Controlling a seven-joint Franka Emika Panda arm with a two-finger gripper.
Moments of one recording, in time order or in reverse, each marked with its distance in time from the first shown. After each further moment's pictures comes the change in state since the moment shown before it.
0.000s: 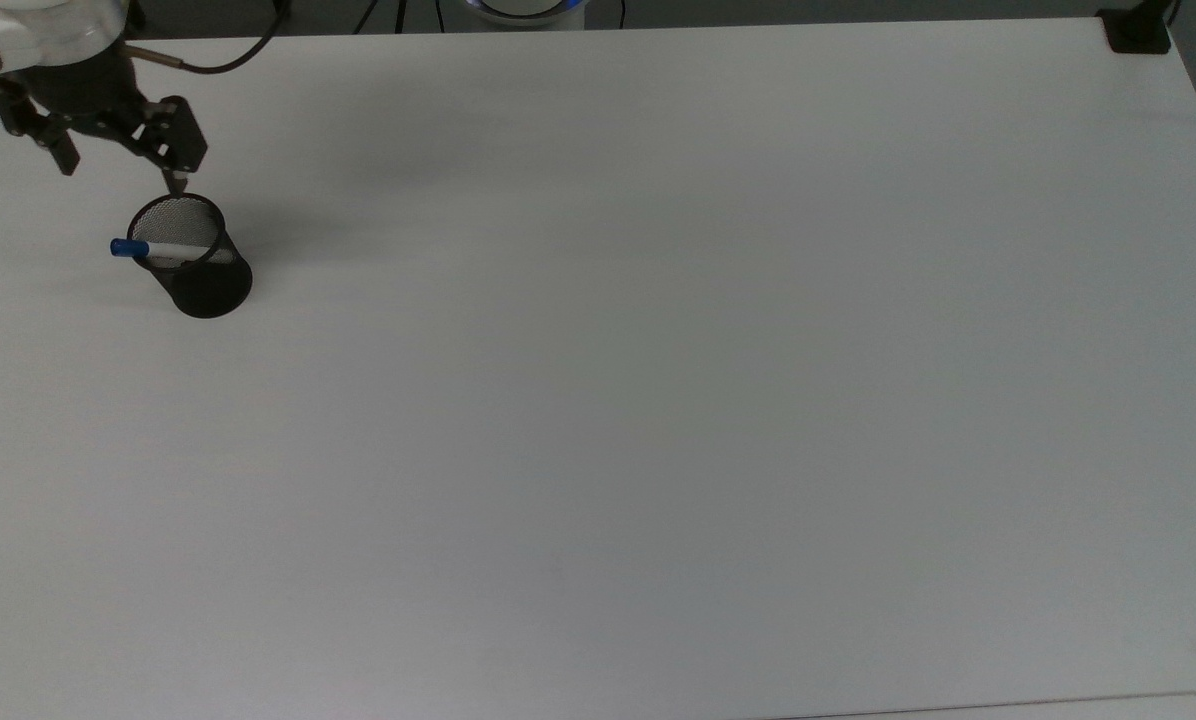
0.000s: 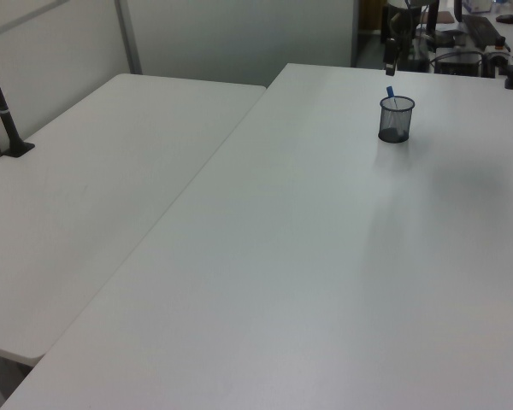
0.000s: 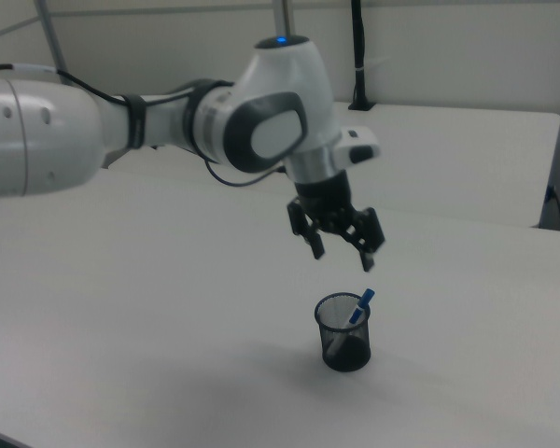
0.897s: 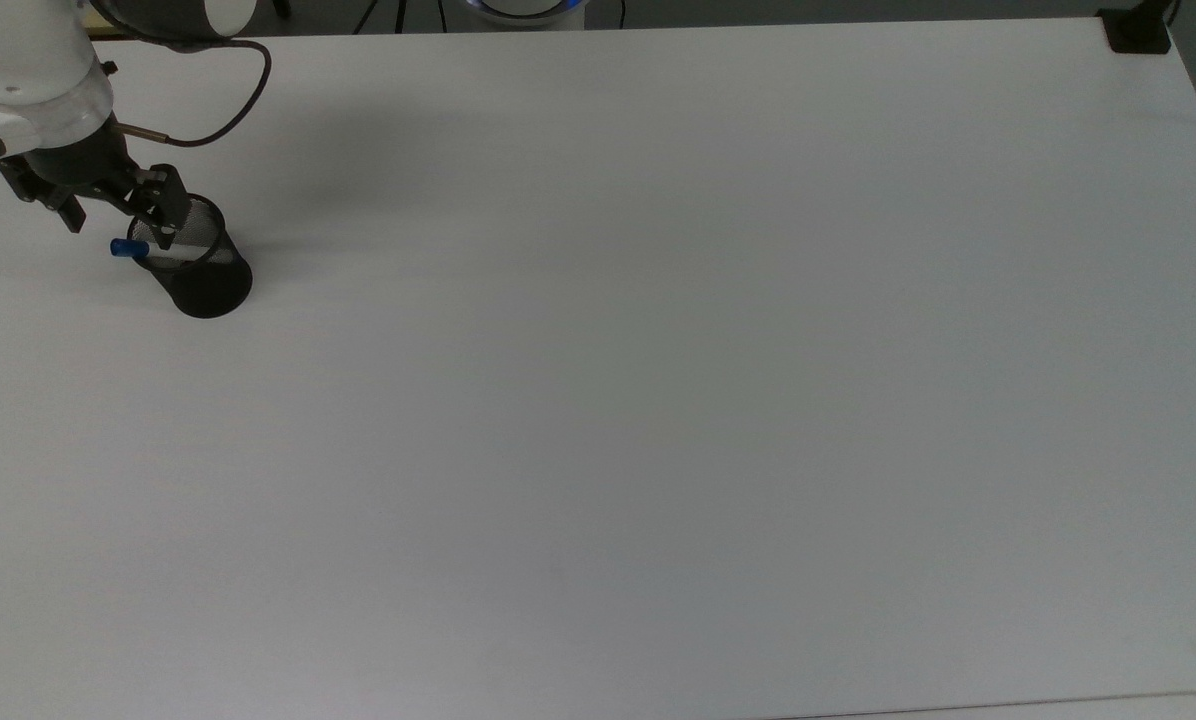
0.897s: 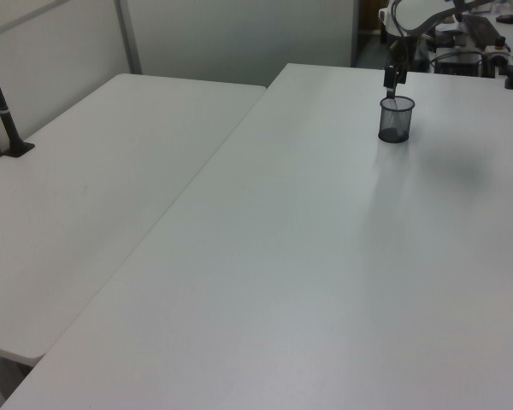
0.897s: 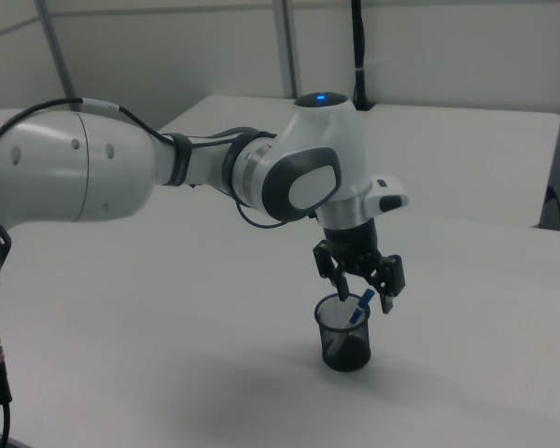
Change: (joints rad) arm -0.046 0.126 0.006 0.001 0.000 0.092 -0.049
